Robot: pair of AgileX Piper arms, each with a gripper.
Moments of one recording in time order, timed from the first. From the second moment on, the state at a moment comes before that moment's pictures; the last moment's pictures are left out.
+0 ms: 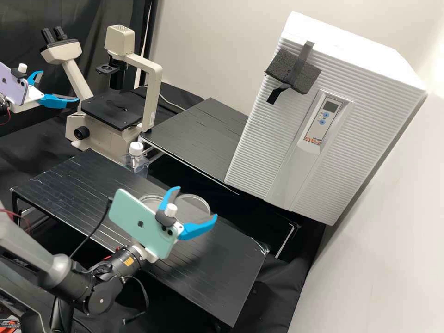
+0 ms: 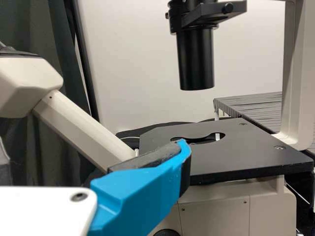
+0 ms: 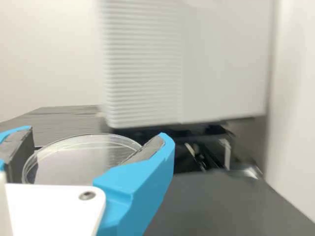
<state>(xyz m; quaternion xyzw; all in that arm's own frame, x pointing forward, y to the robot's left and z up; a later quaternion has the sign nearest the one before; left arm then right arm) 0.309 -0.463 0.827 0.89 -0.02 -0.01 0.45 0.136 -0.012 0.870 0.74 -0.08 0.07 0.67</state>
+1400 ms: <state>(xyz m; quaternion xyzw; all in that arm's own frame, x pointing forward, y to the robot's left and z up) 0.309 -0.463 0.827 0.89 -0.02 -0.01 0.45 0.133 -0.026 0.872 0.72 -0.10 0.04 0.68</state>
